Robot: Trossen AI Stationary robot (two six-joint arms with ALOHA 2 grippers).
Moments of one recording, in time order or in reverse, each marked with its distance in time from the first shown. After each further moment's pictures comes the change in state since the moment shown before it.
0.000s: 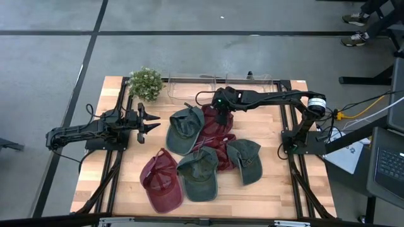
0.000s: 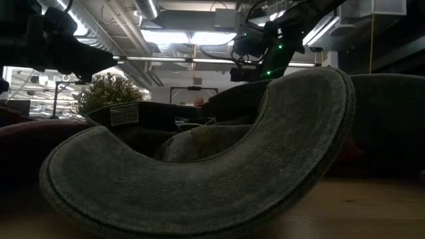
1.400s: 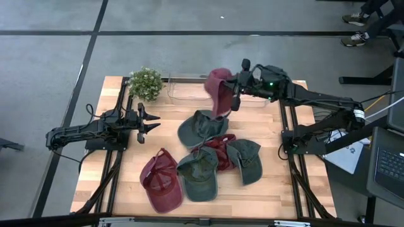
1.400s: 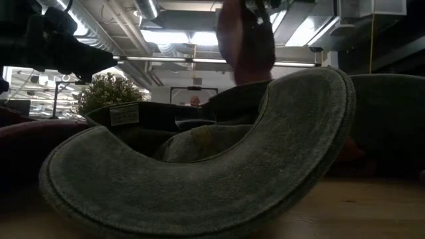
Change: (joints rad) left arm 0.000 0.000 0.000 0.000 0.001 0.000; right arm 0.045 -0.507 0.047 0.398 -0.189 -0.148
